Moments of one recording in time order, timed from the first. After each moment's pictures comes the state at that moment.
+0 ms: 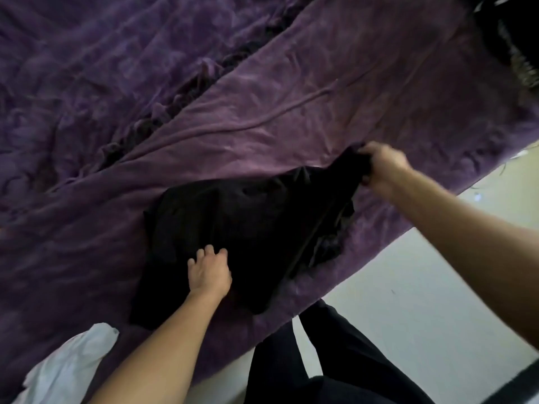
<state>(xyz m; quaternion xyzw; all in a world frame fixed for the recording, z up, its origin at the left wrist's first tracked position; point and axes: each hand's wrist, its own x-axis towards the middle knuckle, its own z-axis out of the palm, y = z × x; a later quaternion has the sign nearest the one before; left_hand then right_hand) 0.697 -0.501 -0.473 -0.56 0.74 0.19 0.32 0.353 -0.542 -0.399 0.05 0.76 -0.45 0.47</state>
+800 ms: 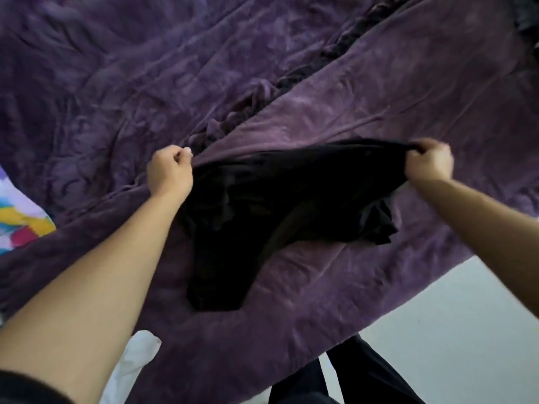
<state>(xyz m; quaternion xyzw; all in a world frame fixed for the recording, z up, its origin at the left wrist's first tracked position) 0.761 -0.743 -0.406 -0.73 0.62 0.24 -0.16 0.358 -0.604 -0.411 -0.29 0.91 -0.21 0.20</state>
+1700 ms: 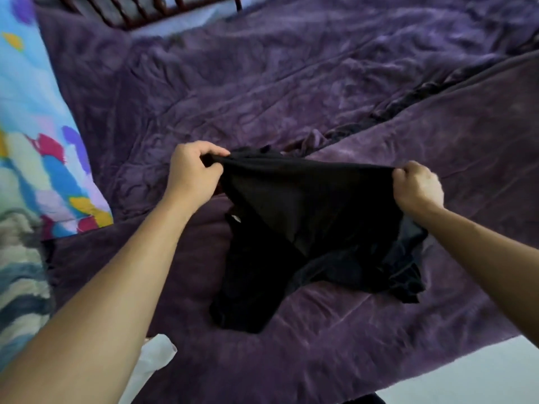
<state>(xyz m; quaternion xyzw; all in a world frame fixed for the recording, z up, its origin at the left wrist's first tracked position) 0.791 -0.746 -0.307 -0.66 0.62 0.30 -0.29 0.435 -0.685 -0.369 -0.46 0.86 -0.13 0.18</state>
